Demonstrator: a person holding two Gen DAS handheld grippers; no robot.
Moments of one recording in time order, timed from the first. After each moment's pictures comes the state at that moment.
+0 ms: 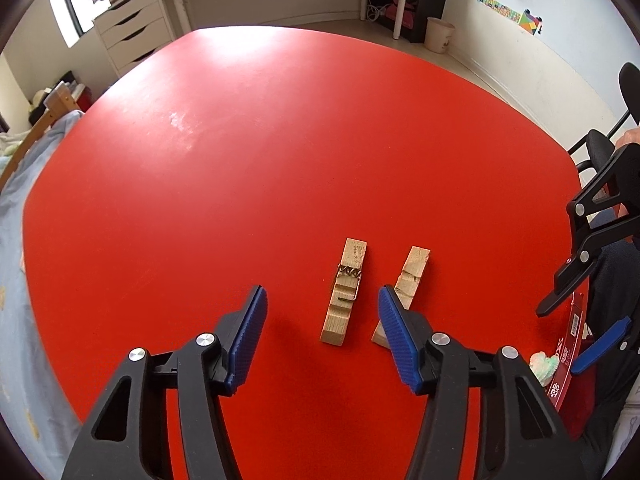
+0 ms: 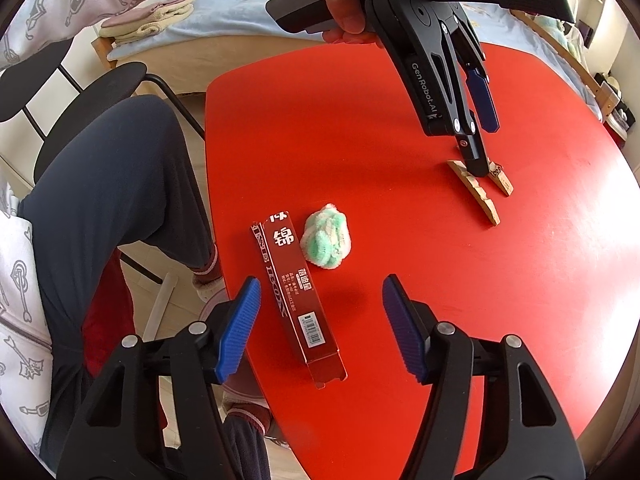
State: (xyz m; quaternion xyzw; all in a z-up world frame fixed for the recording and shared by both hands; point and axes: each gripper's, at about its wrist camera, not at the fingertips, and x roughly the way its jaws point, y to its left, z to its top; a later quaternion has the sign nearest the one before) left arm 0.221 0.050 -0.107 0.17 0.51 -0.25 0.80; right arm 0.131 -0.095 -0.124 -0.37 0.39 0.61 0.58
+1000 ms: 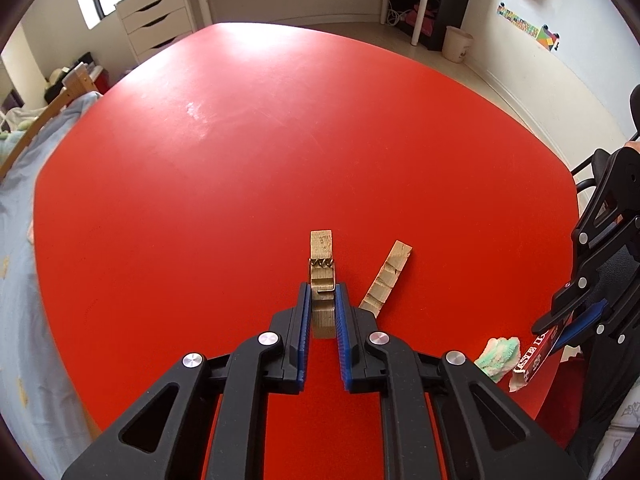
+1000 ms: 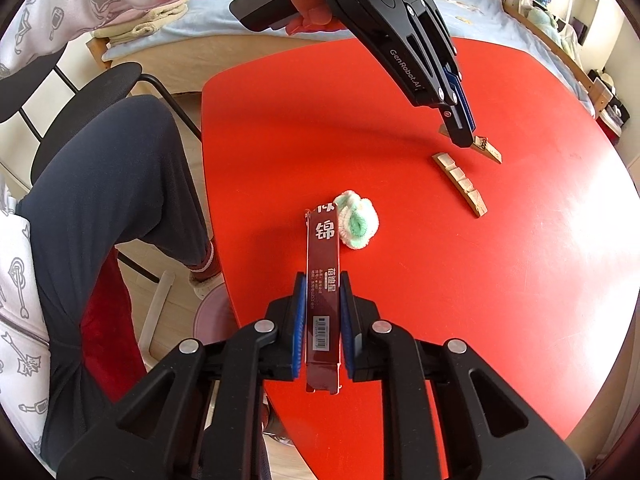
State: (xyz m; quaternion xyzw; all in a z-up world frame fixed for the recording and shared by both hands) left arm 0.214 0.051 -0.094 0.14 0.52 -0.22 0.81; right arm 0.132 -0.103 -0.116 -0.38 0.39 0.60 0.59
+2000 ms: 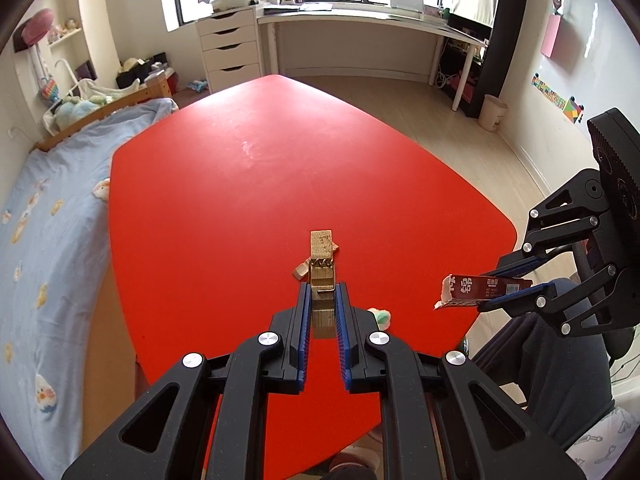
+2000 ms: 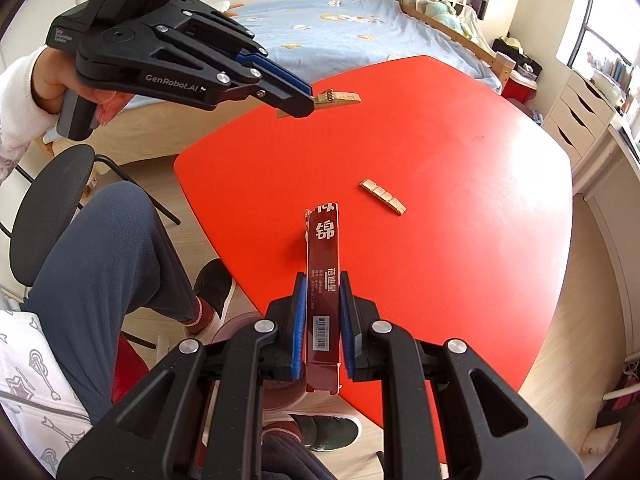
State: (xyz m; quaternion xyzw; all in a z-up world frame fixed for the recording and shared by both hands) left arm 0.111 0.037 -0.003 0.06 0.46 -0.12 0.88; right arm 0.104 -0.138 -0.040 -0.29 0.40 0.49 0.72
